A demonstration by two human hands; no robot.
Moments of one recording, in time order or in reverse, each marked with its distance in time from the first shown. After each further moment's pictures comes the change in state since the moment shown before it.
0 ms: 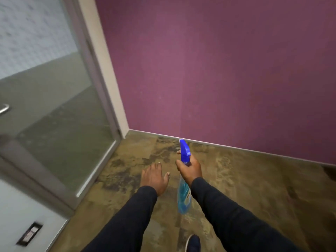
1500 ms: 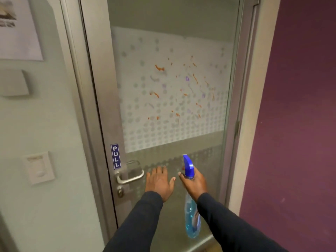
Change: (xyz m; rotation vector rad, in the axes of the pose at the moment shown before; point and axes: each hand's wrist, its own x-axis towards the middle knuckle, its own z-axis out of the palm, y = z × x) left_hand 0.242 -0.447 -0.293 0.086 0.483 -0.762; right_hand 0.272 -0.257 0.546 -0.142 -0.758 -0.485
